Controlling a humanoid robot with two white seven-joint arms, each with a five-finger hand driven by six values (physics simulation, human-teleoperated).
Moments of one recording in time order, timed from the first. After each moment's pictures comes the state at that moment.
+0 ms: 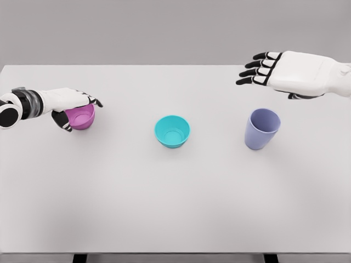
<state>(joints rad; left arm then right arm) -0.82 0.82 -0.92 -1.40 -0.40 -0.07 -0.61 -0.69 -0.94 0.45 -1.74 0.44 -0.61 0.61</state>
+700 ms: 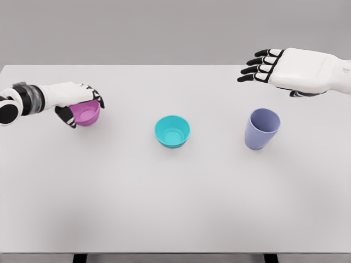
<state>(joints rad) -0.83 0.82 -0.90 -1.46 -0.38 -0.07 -0.61 -0.70 -0.94 0.45 -1.73 0.44 -0.61 0.61</state>
